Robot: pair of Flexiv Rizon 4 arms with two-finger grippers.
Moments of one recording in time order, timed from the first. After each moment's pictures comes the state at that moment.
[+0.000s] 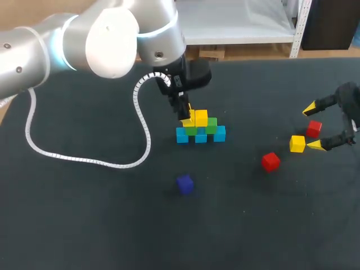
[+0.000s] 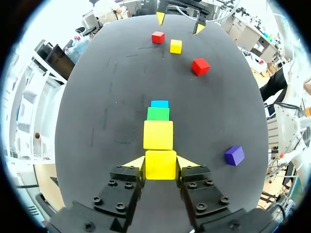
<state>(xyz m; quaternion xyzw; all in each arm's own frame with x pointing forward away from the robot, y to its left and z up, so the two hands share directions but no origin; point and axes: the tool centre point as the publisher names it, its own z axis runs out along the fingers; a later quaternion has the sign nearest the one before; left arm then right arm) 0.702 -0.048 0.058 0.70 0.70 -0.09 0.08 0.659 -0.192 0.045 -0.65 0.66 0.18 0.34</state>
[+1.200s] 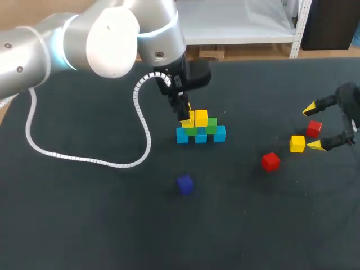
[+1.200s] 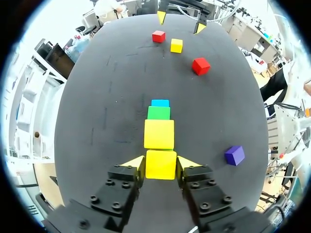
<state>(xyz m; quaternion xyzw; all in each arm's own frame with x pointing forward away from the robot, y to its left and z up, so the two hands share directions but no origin) 0.703 -0.047 0.057 0.70 0.71 -0.09 0.08 0.659 -0.192 0.045 -0.65 0.66 0.18 0.34</state>
